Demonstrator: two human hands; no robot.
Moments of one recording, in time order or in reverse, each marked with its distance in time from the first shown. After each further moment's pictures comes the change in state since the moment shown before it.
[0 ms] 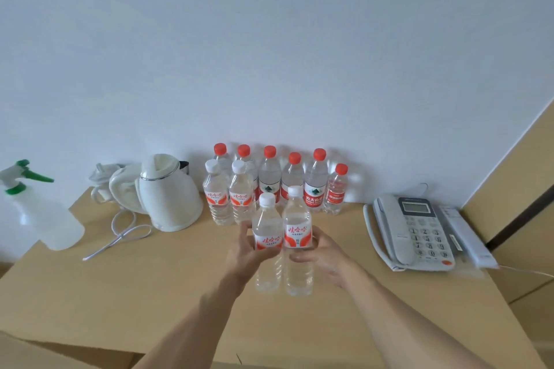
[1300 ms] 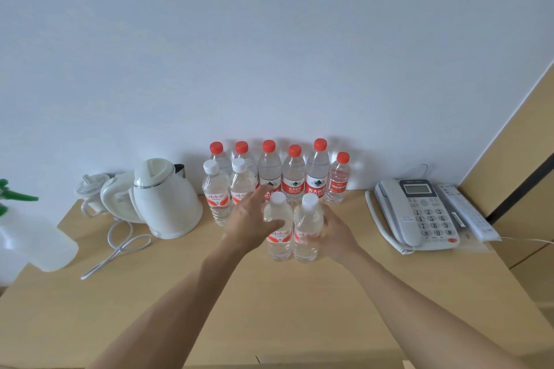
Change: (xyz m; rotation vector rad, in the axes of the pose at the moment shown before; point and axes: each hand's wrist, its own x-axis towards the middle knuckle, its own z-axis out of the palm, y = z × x) left_hand 0.038 0.061 -0.029 0.747 -0.048 0.312; right_hand 0.008 -0.005 0.011 -0.385 0.286 -0.232
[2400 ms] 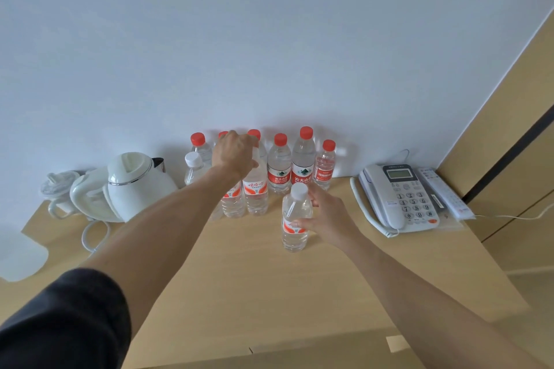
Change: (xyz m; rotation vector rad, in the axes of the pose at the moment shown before) left_hand 0.111 0.022 -0.036 0.550 0.046 0.068; right_hand -0.008 -0.030 -0.016 -0.198 0.101 -0.136
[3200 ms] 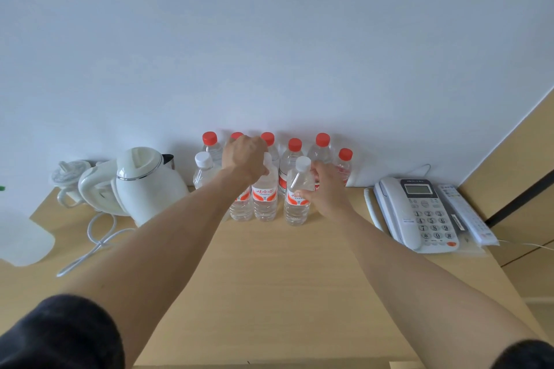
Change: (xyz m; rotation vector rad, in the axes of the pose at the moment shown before) left_hand 0.010 -0.001 0.002 0.094 -0.037 -0.057; right_hand 0.082 -0.009 0.004 -0.087 0.063 0.006
